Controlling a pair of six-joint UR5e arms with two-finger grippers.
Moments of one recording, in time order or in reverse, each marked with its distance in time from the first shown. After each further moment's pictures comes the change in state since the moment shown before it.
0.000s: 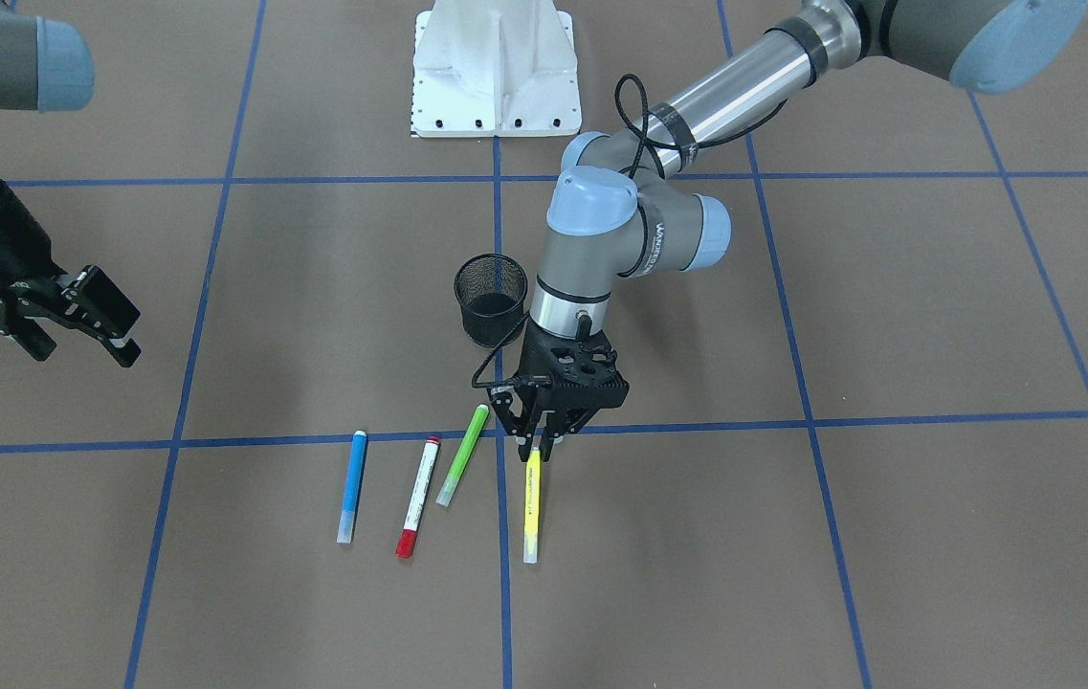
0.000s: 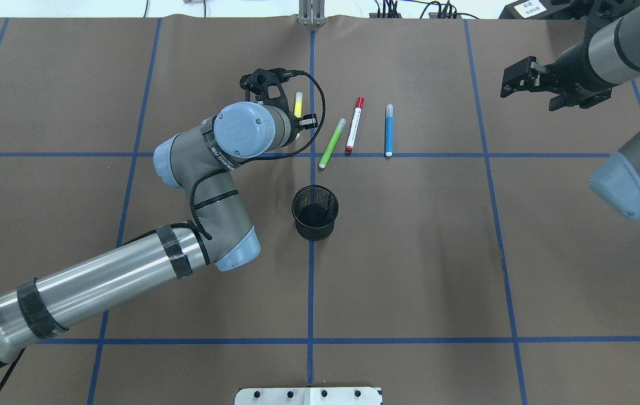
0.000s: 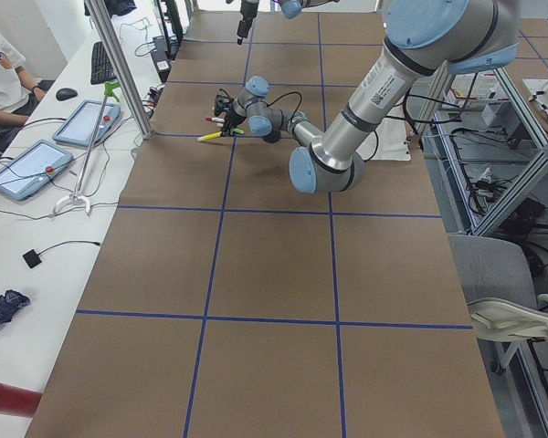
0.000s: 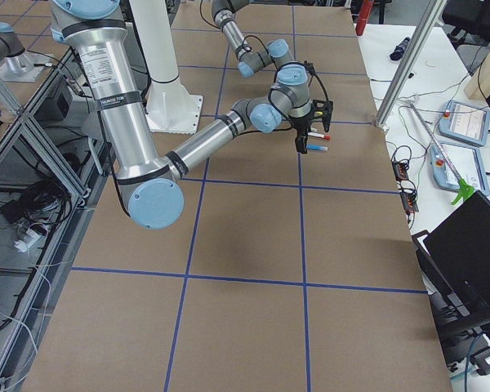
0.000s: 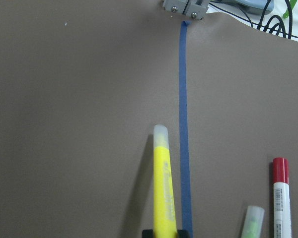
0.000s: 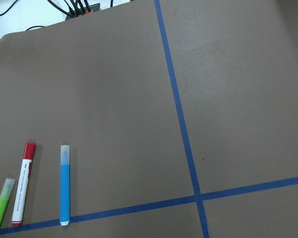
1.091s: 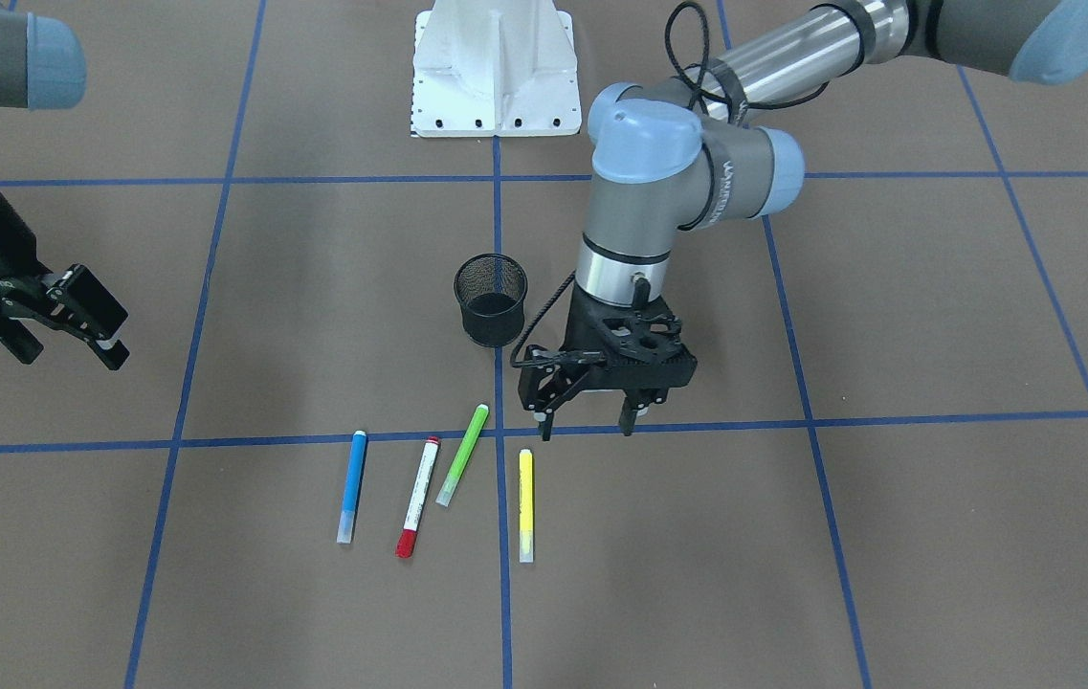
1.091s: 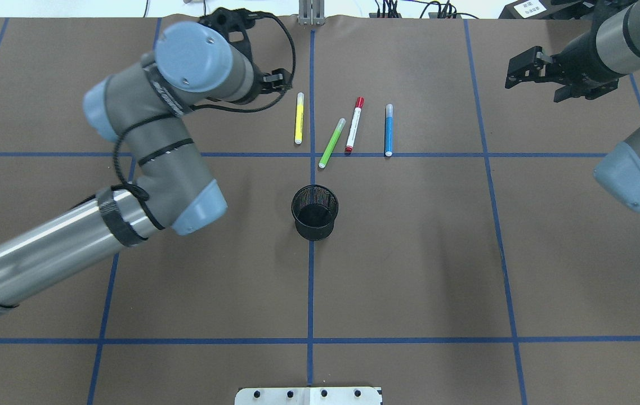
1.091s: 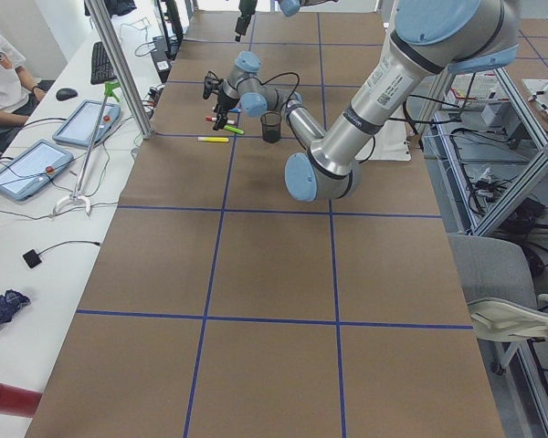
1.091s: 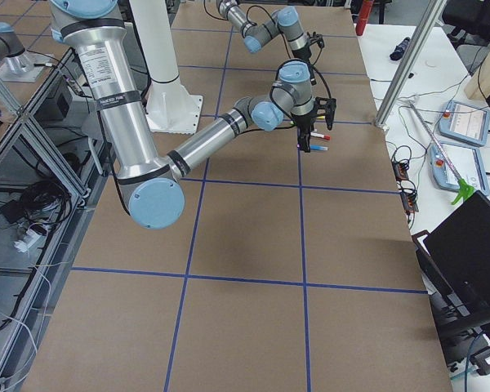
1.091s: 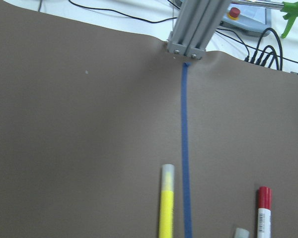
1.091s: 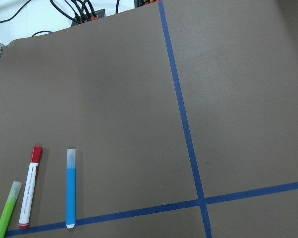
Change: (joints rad) left arm -0.157 0.105 -0.361 0.384 -0.176 0.150; right arm 0.028 0.007 -0.002 -0.009 0.004 -0.015
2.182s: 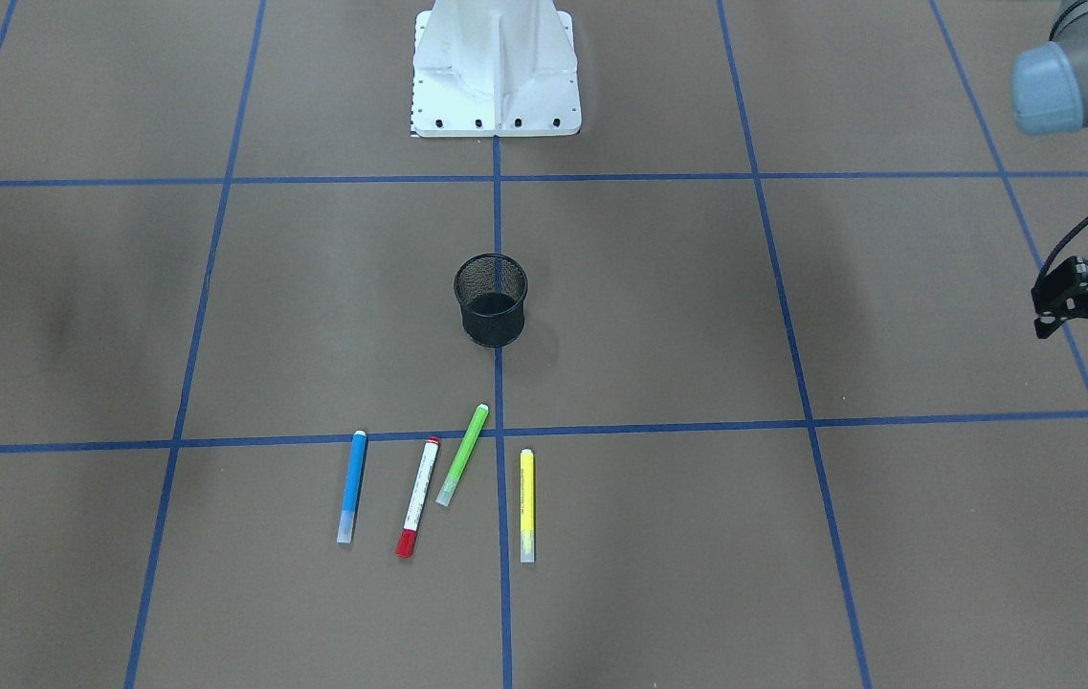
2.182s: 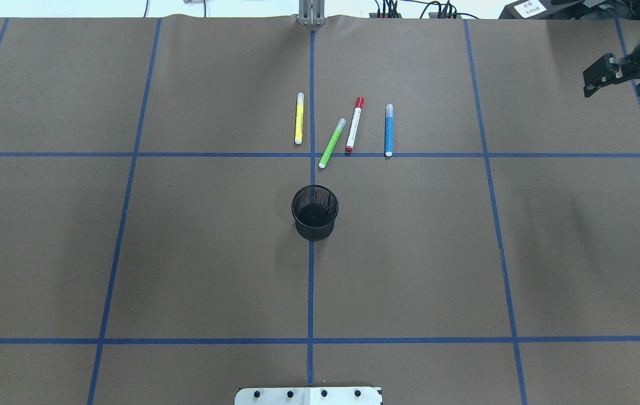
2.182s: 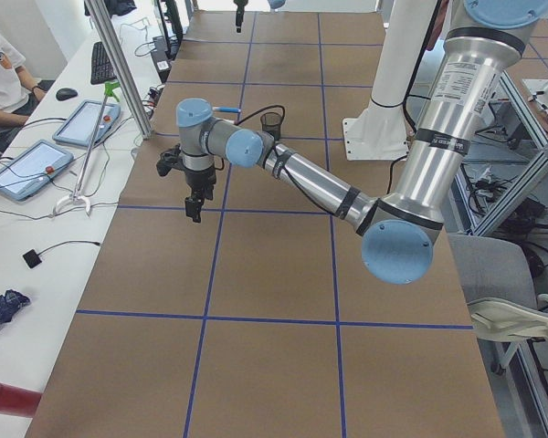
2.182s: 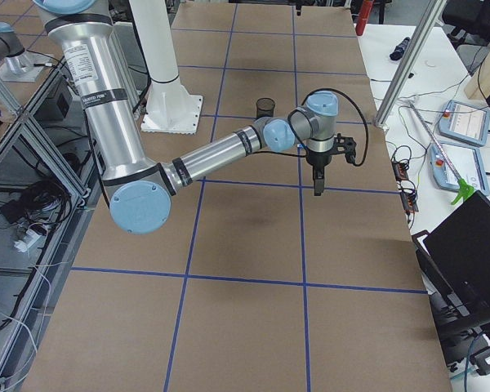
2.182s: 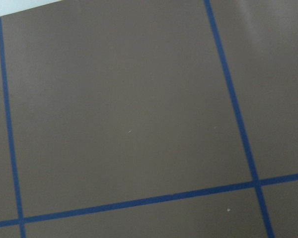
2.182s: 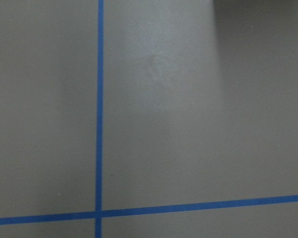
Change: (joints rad) left arm -0.562 0.474 -0.249 0.471 -0.498 1.004; right arm 0.191 -0.016 -0.191 -0.223 0.101 -0.573
